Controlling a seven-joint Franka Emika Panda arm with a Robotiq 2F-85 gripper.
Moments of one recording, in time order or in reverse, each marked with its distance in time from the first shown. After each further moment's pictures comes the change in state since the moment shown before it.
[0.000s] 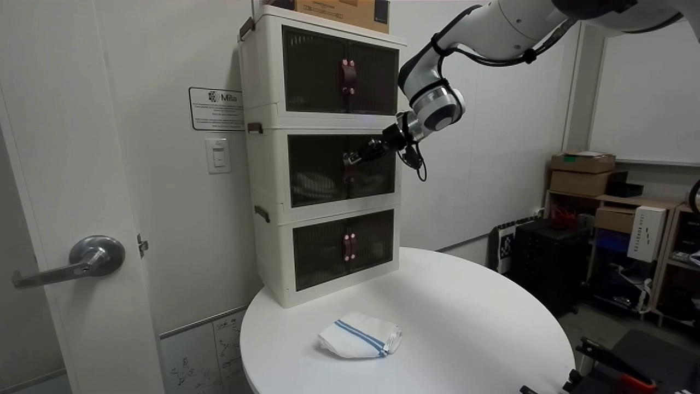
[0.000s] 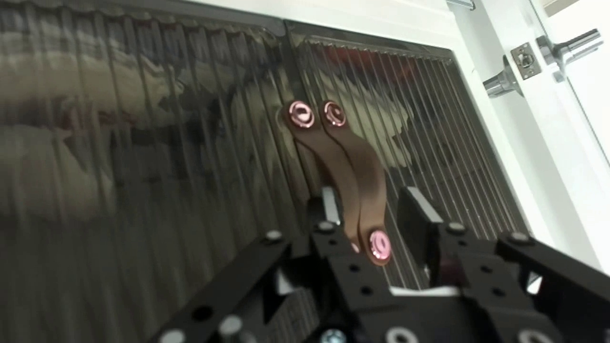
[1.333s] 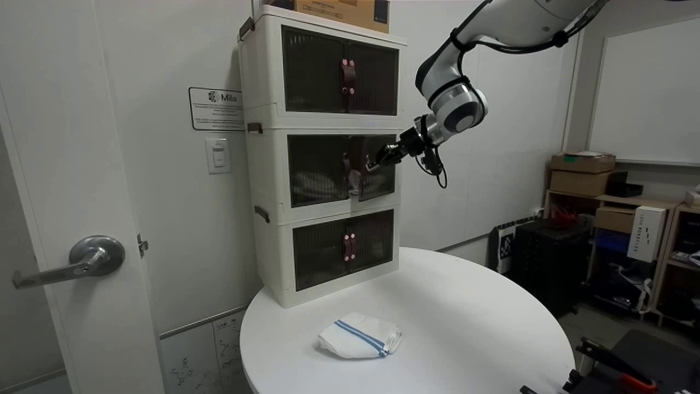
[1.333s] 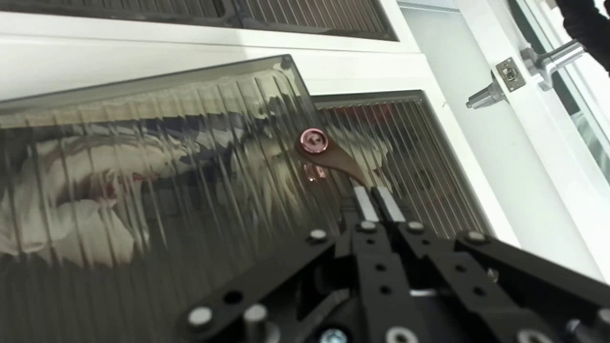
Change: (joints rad) arm -0.021 -0.145 -0.015 -0.230 0.043 0.009 -0.021
